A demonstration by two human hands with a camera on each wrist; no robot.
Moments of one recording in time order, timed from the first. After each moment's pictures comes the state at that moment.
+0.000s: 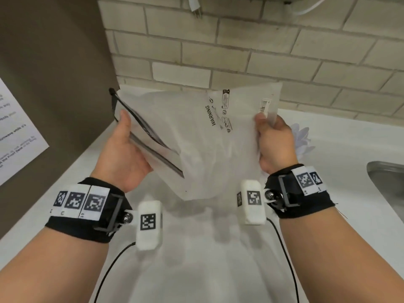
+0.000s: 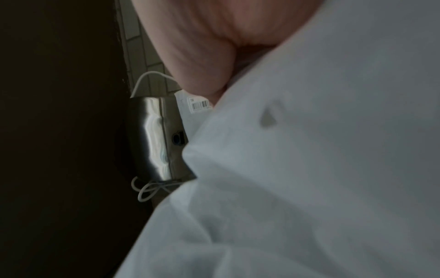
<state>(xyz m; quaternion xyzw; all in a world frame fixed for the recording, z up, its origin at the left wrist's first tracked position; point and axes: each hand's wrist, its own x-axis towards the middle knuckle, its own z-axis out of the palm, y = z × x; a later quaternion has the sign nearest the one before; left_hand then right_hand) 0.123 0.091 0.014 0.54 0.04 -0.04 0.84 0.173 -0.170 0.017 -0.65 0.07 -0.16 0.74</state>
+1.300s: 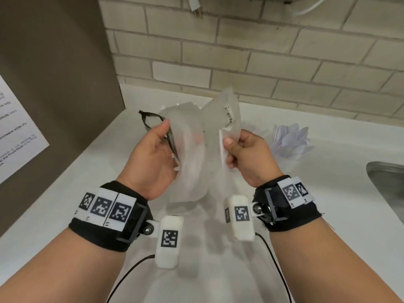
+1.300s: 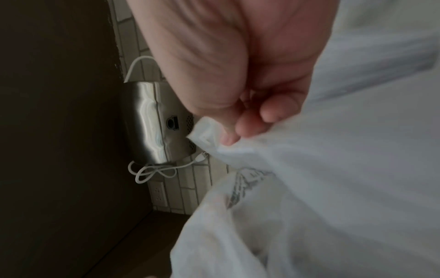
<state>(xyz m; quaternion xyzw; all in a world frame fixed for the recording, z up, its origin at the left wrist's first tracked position) 0.109 0.050 0.016 0.50 -0.01 -0.16 0.85 0.146 -0.147 0.000 -0.72 -0.01 -0.01 0.70</state>
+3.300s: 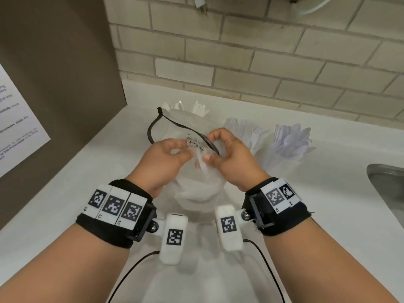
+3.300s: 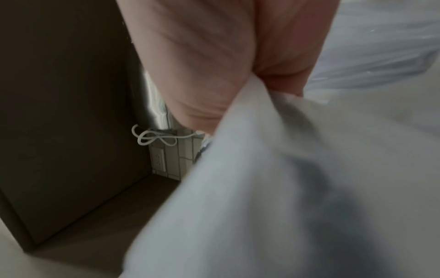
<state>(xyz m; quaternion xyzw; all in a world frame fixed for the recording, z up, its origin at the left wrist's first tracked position) 0.118 0.045 -0.007 0.76 0.05 -0.02 0.65 0.140 -0.124 -0.007 -0.82 -0.14 0.00 0.56</state>
